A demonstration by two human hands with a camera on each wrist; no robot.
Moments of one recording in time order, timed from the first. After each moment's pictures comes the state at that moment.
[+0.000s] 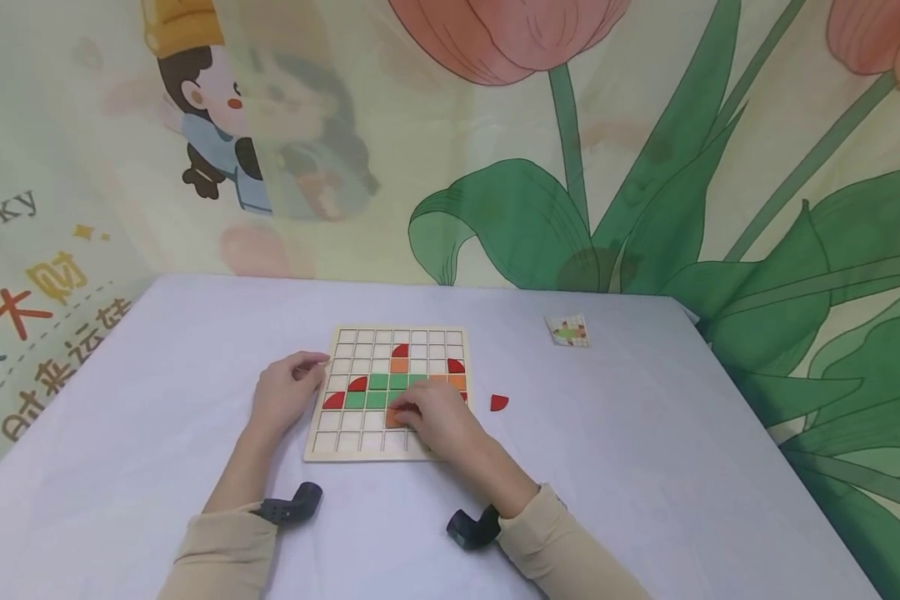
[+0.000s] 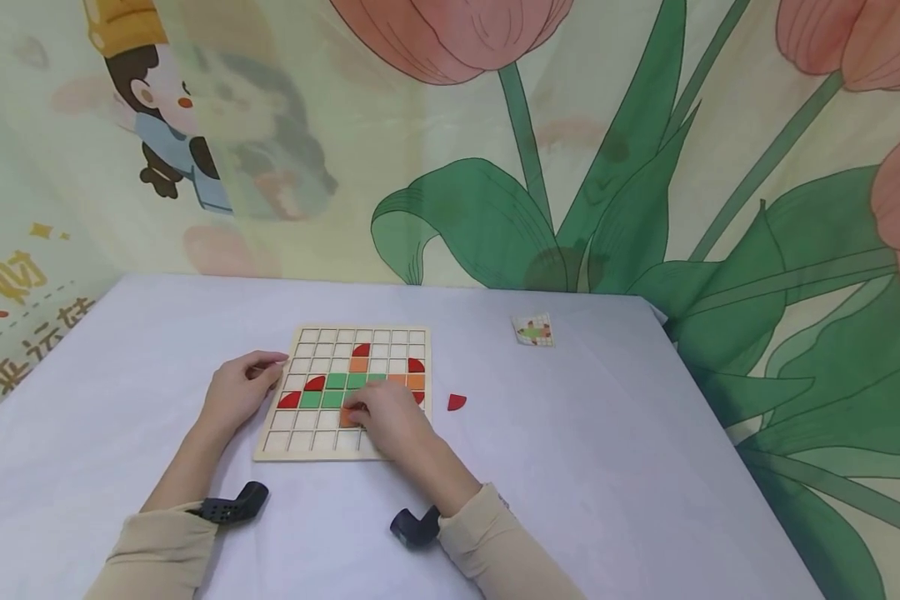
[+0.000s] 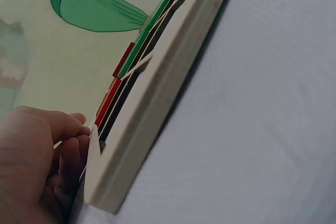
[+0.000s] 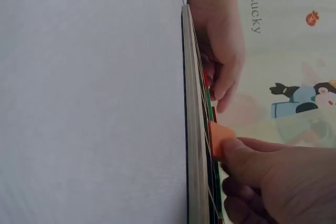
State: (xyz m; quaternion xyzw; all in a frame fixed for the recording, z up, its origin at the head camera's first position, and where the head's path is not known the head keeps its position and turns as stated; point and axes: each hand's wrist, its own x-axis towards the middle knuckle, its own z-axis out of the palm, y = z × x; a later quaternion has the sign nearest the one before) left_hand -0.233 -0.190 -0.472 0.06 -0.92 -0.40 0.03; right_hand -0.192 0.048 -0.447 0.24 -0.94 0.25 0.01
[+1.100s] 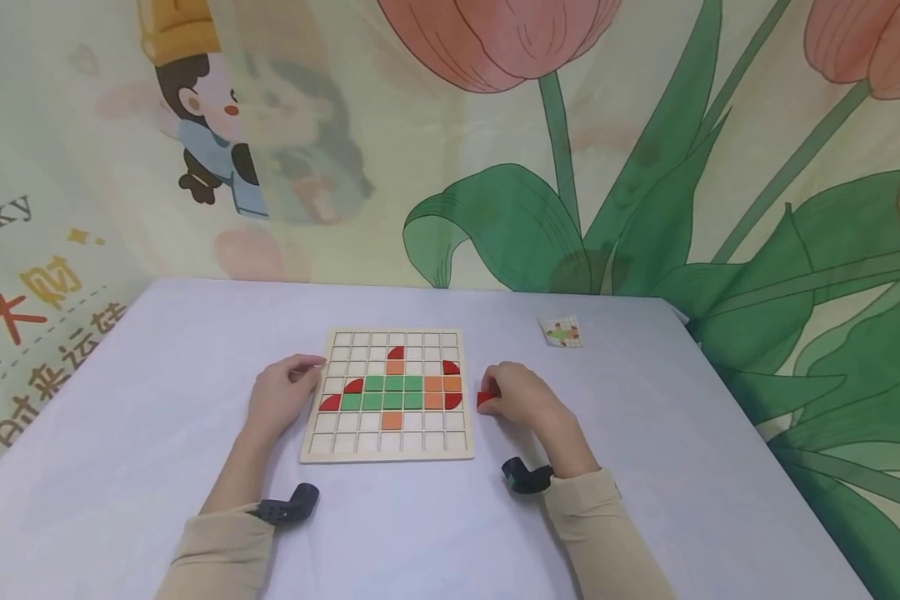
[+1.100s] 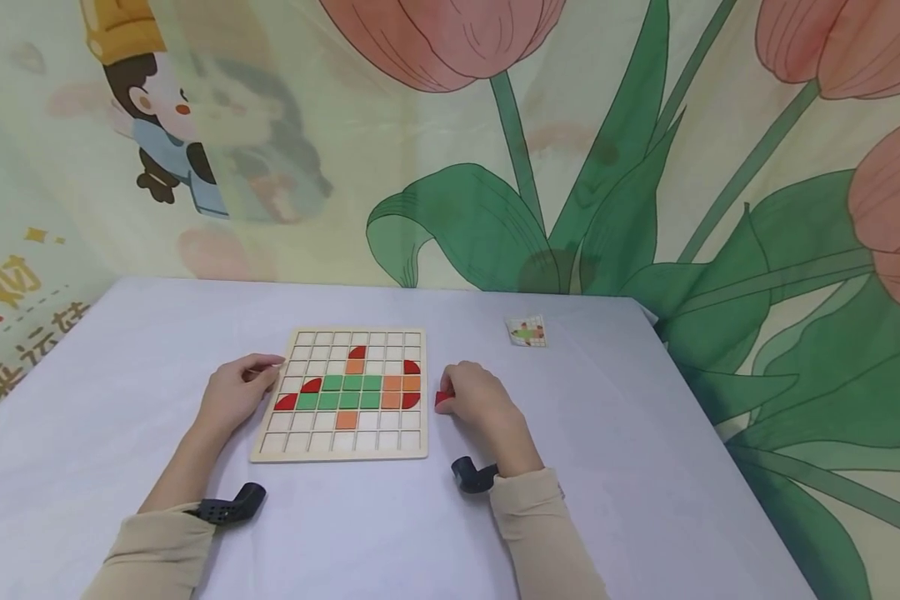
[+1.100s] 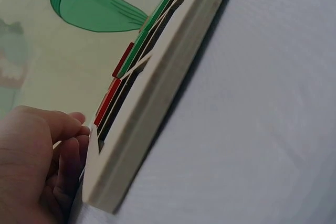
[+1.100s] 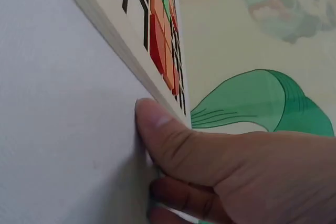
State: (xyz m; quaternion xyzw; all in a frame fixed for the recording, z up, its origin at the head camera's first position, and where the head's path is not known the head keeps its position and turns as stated) left_hand -0.232 -0.190 -0.469 0.05 -0.92 -0.39 0.02; right_hand -0.222 0.144 -0.434 0.05 -0.98 0.18 -0.12
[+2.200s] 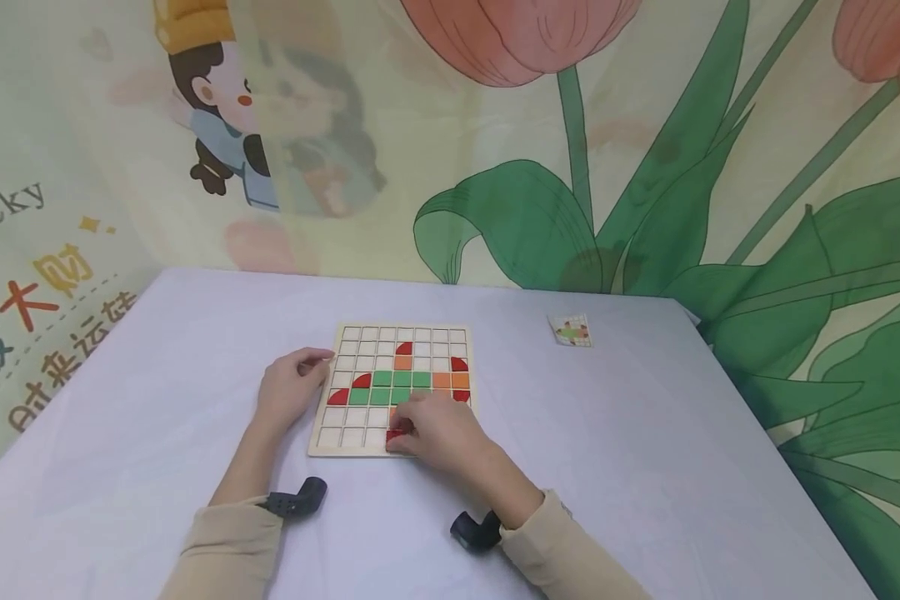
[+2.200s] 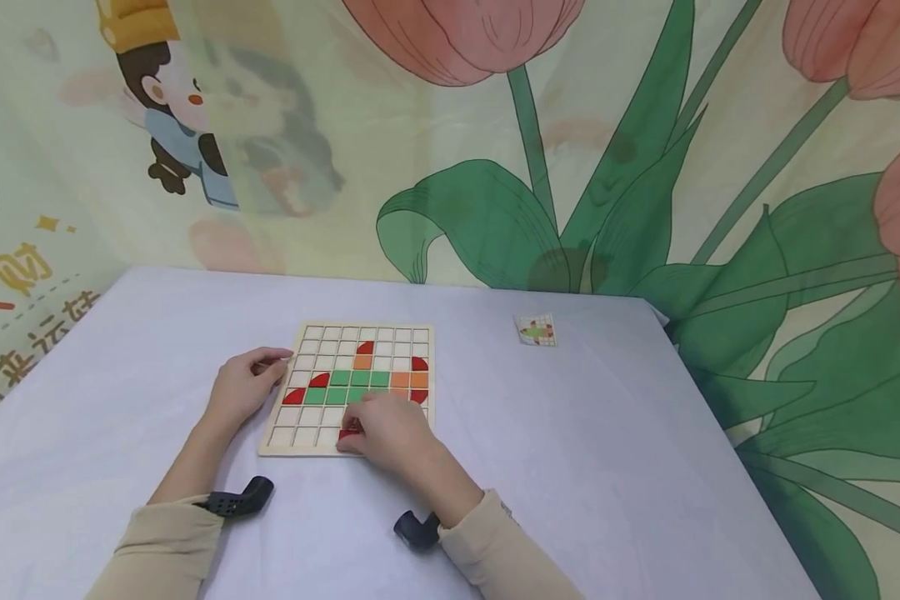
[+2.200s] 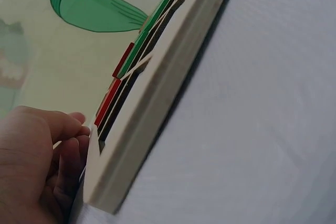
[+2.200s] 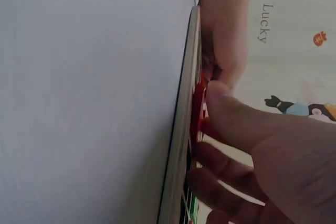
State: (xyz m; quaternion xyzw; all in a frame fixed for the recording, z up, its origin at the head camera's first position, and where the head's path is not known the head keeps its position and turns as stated) left_hand -0.235 -0.191 -0.471 0.05 -0.91 -0.40 0.02; right_hand -0.173 0.039 -0.437 0.25 -0.96 0.15 -0.04
